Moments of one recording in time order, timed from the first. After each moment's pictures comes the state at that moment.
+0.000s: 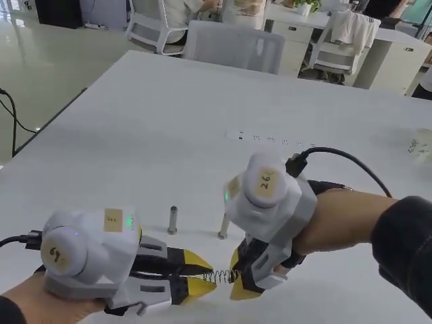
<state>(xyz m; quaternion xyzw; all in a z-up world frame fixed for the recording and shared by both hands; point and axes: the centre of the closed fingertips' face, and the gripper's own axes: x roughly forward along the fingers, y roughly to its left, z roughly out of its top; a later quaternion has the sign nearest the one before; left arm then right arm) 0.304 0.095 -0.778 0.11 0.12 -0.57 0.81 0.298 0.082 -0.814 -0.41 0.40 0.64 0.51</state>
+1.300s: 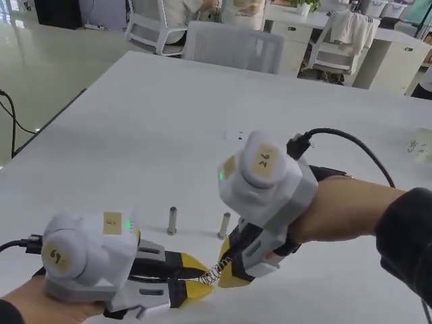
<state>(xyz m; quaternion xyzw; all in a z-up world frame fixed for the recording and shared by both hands) 0.303 0.096 -0.784 0.10 0.13 -0.57 0.81 0.298 0.103 -0.785 -0.39 0.38 0.64 0.54</state>
